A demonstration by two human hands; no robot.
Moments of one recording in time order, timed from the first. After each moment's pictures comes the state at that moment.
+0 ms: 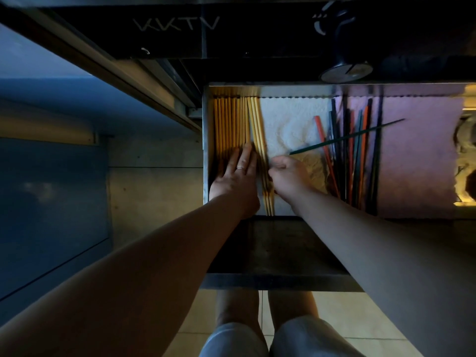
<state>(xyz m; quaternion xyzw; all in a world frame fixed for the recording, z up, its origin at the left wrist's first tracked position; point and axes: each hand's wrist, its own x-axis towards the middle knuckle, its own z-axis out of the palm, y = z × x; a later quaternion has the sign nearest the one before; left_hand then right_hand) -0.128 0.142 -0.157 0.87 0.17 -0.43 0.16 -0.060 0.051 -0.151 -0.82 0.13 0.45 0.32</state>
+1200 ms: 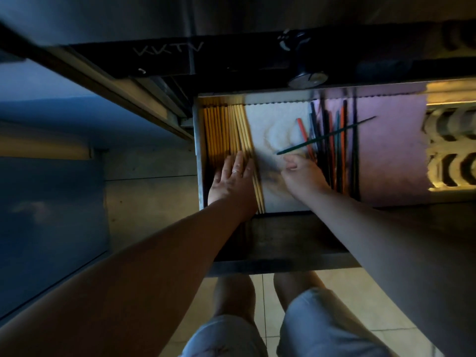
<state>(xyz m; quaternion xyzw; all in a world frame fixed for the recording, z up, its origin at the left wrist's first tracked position) -0.128 0.133 -0.139 0.88 0.15 -0.41 0.19 -0.044 0.002 -0.137 -0.88 0.03 0.40 0.26</state>
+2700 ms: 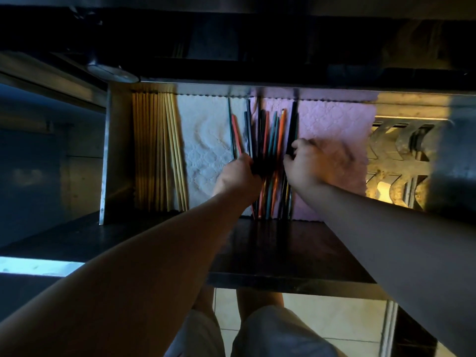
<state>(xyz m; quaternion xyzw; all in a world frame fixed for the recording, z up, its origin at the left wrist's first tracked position) -0.020 -0.026 -0.155 0.81 0.38 -0.27 0.36 0.068 -0.137 -0.190 -0.94 -0.08 0.28 0.17</state>
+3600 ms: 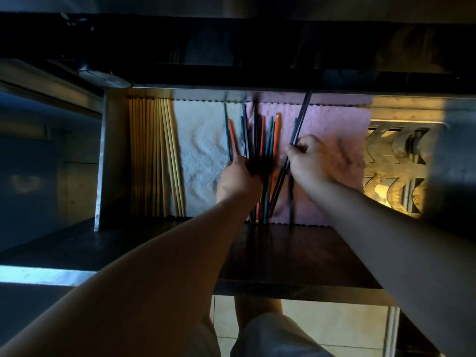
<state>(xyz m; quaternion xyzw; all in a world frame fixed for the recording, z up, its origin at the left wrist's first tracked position) -0.017 -0.038 -0.171 0.77 0.45 -0.22 0.38 0.080 -0.135 -0.162 -0.87 0.06 0.31 0.38</state>
